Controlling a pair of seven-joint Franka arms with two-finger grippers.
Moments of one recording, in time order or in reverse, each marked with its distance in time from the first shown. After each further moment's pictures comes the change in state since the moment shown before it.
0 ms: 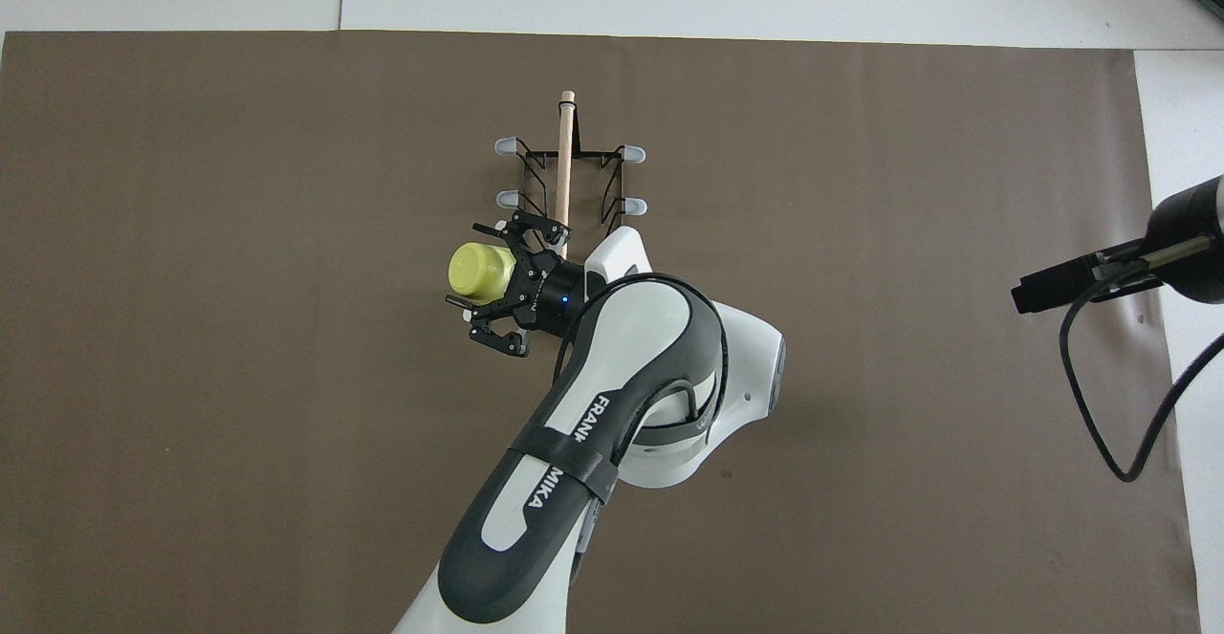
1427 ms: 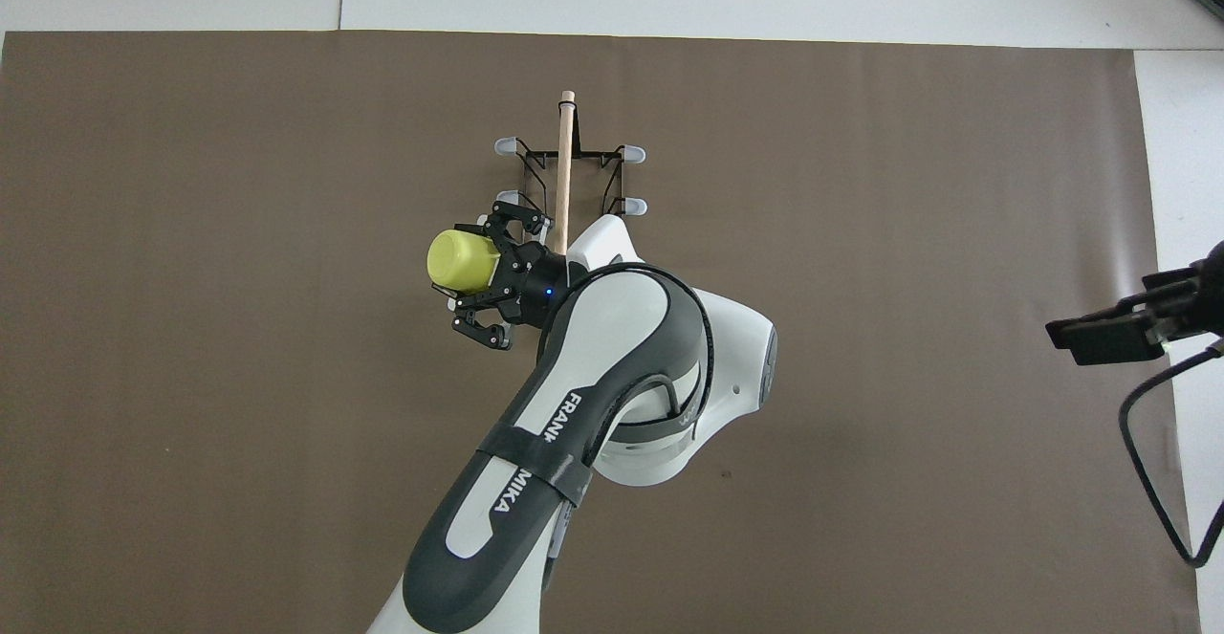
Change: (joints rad) left arm 0.016 -0.043 0.000 -0.015 0.002 0.001 0.008; right arm -0.273 -0.147 0.231 -0.144 0.030 0.095 -0.202
